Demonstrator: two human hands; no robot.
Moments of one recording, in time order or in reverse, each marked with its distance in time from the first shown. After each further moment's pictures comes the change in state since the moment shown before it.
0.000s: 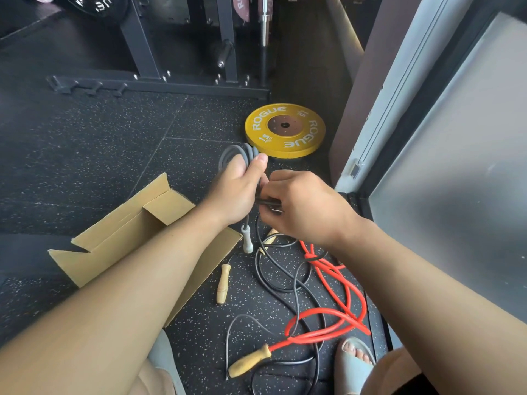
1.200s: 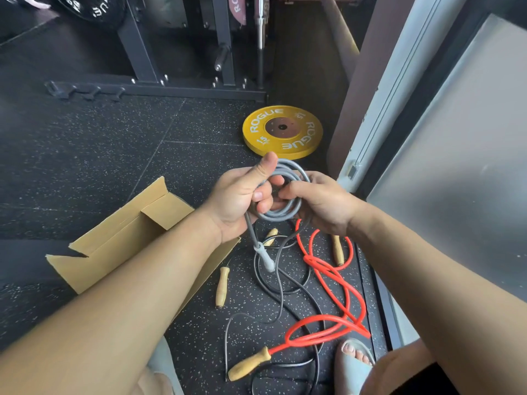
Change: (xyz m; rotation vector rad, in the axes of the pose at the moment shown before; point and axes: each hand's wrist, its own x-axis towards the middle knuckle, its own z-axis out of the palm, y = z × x) left_hand -0.013 0.021 0.011 -0.653 -0.252 -0.243; right_hand -0.006 0.025 -0.008 1.332 -0.111 0.748
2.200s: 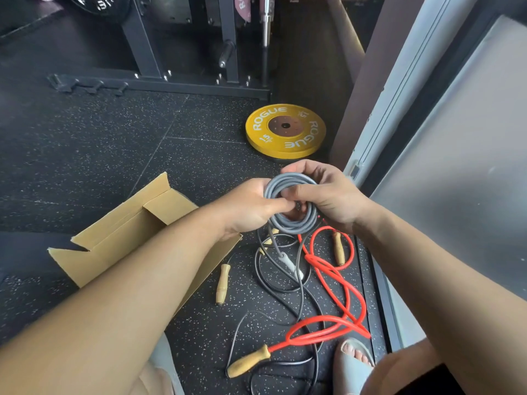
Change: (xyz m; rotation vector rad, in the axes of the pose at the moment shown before) left_hand 0.007 -0.015 -0.012 0.597 -0.110 -0.036; right_hand -0.004 -0.003 -0.001 -0.007 0.078 -0.149
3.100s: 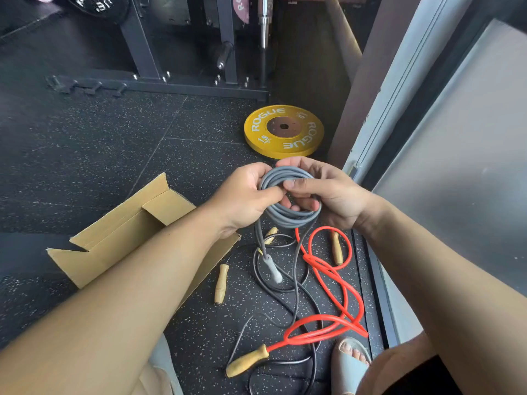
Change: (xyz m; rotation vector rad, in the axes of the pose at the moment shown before) left_hand -0.007 0.010 -0.003 -0.057 0.147 0.125; right_hand 0.001 -0.009 -0.006 0.177 -0.259 0.069
